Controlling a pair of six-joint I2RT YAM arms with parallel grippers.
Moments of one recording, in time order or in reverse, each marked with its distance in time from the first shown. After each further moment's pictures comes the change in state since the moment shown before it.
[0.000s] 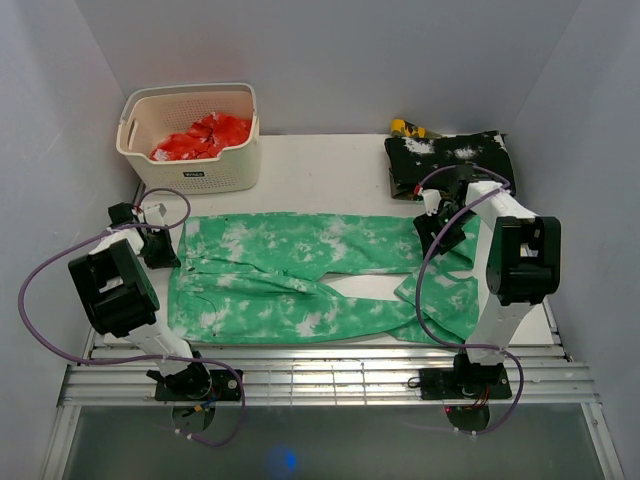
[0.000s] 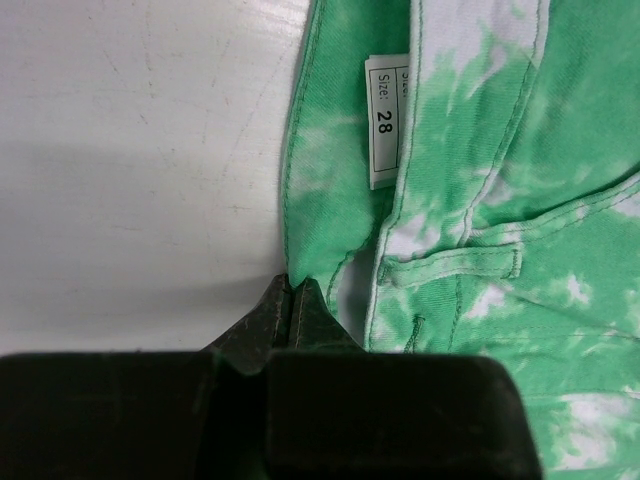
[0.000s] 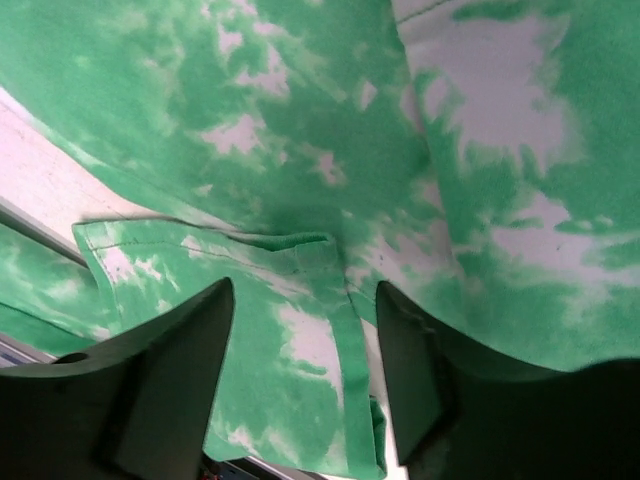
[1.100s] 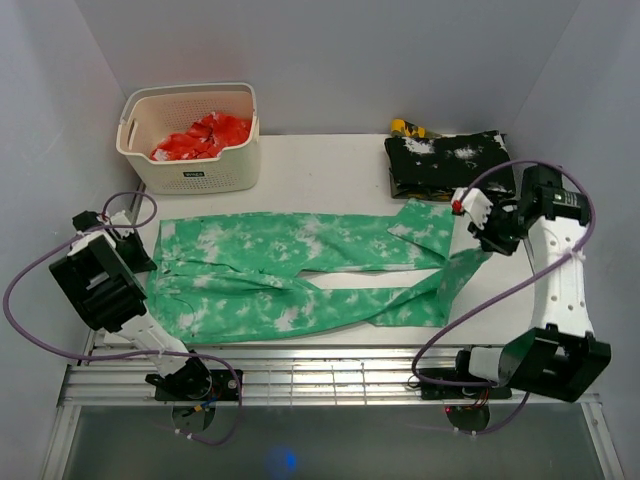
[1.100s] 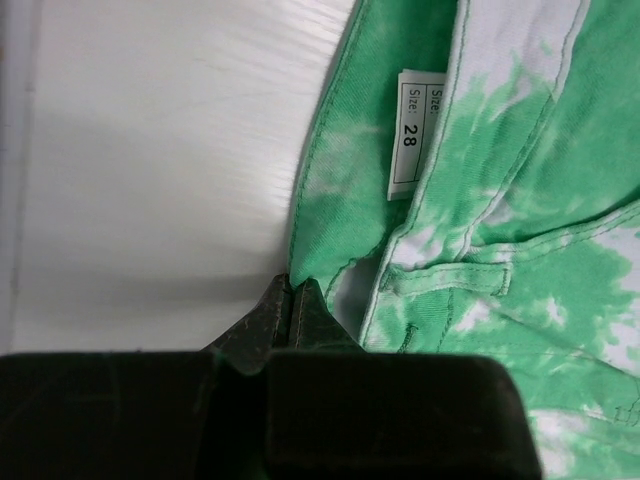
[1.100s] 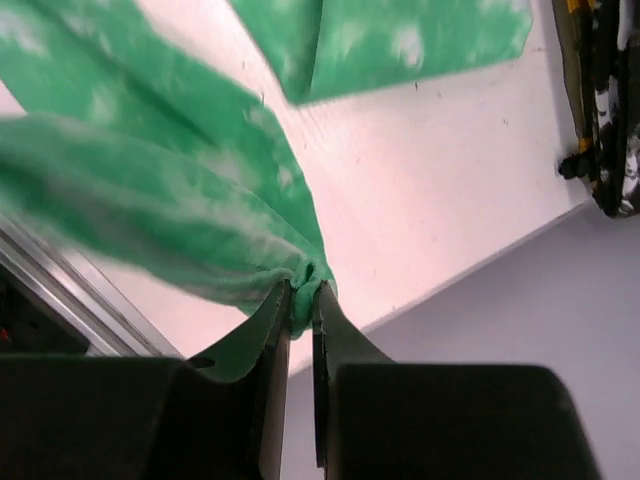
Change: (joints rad) left arm 0.179 0.078 0.095 -0.051 0.033 0.010; right arm -0.212 -0.528 0.045 -0.307 -0.045 -0.703
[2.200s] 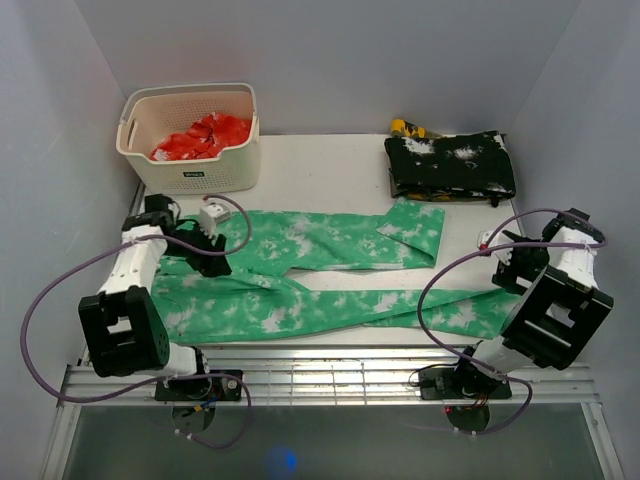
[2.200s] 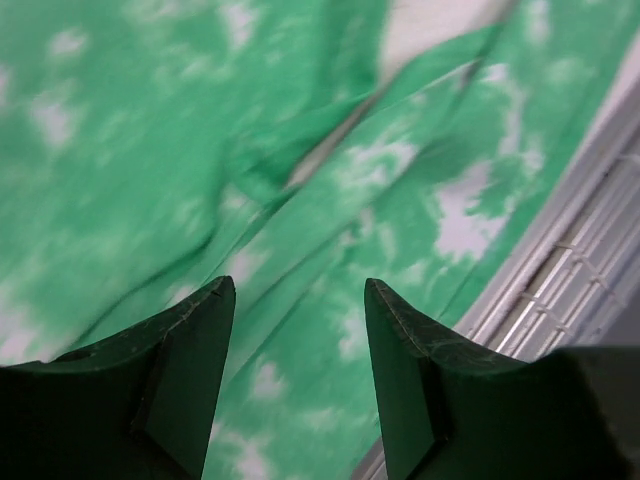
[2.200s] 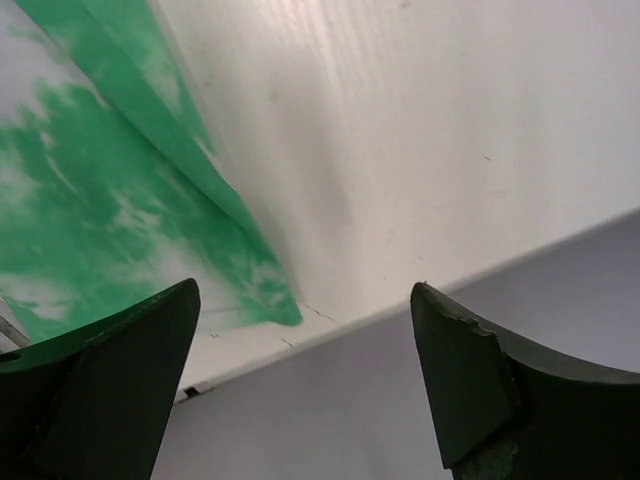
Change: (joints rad) left arm -0.413 -0.380 -0.082 -0.411 0.375 0.637; right arm -0.412 0.132 -0.323 0.266 0.004 -0.625
